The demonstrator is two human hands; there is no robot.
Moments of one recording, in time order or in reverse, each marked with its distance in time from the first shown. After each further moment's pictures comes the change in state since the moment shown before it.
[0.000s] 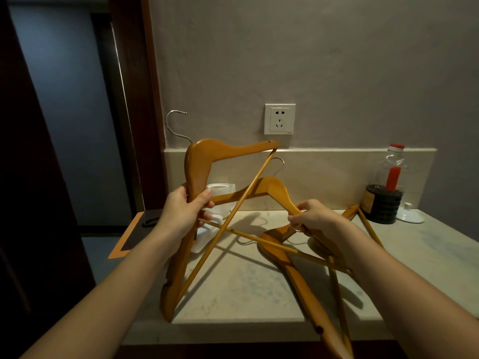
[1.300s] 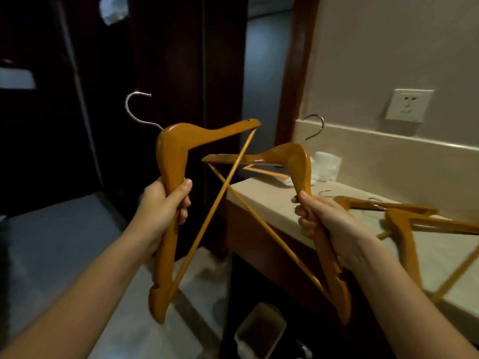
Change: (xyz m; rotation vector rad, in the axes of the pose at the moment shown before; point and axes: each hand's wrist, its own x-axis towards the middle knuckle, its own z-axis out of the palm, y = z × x) left_hand -0.361 0.063 0.032 0.143 0.820 -0.037; right_hand -0.209 0.033 0.019 0.632 -0.910 -0.282
